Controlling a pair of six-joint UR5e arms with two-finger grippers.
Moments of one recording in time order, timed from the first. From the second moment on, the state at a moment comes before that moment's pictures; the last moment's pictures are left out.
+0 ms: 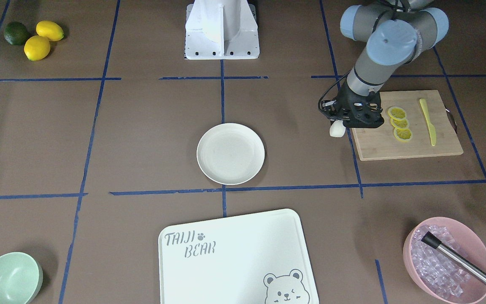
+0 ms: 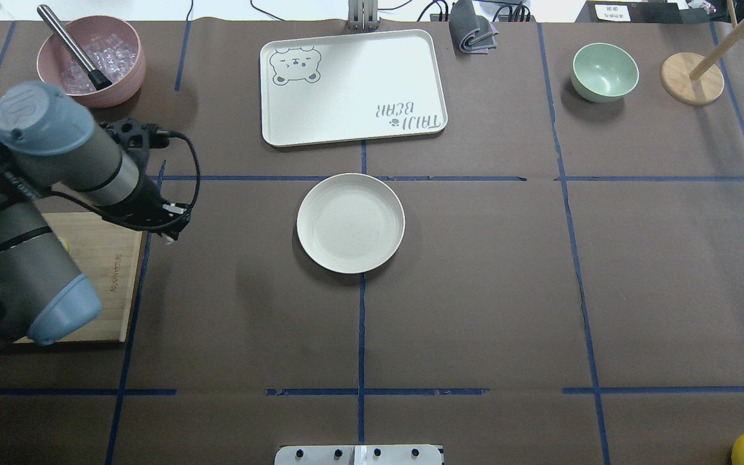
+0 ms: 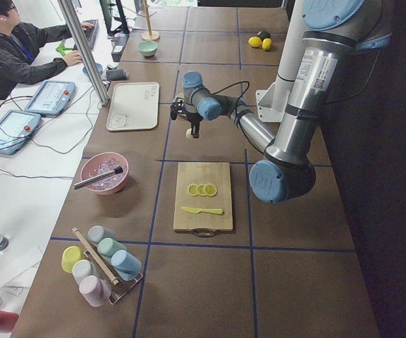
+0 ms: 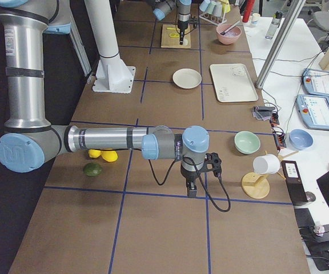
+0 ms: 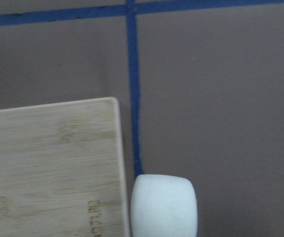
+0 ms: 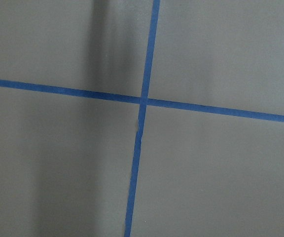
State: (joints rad) left arm -0.73 -1.96 -1.86 -1.56 -2.09 -1.02; right arm 1.54 -1.60 1.66 -1.56 2.28 -0.04
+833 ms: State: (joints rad) left arm -0.51 -2.48 -1.33 -1.71 -1.85 -1.52; right arm 1.54 -1.60 1.66 -1.56 2.28 -0.04
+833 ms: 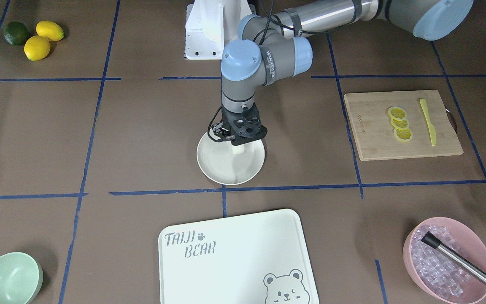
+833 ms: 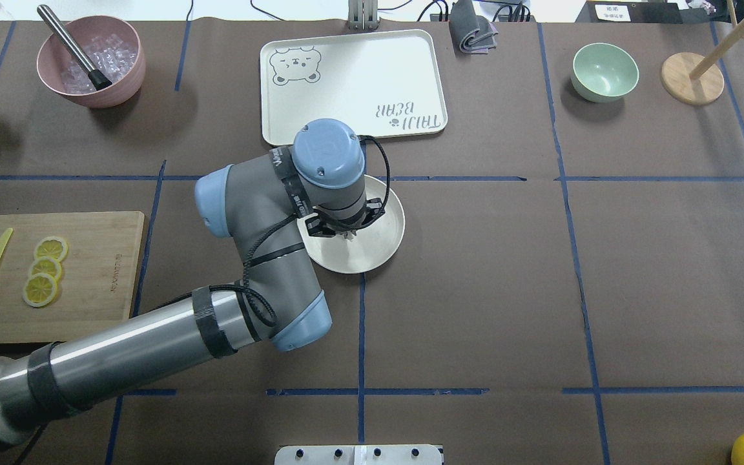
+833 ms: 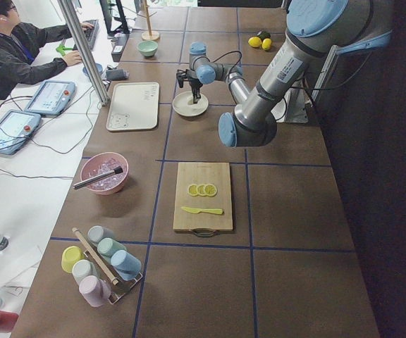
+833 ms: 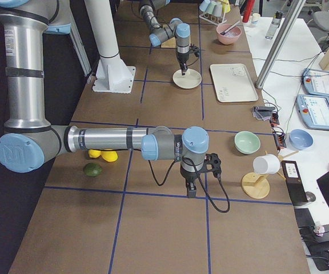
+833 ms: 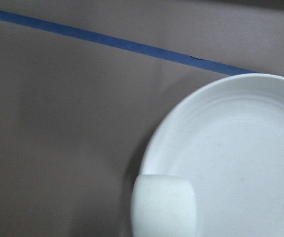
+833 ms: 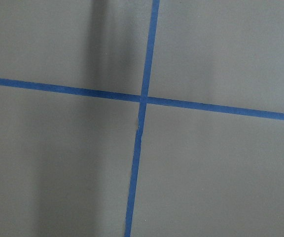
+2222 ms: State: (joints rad) left arm -0.64 -2.34 -1.52 -1.67 -2.06 -1.24; right arm 1.54 -1.61 1.66 -1.56 2.28 -0.04
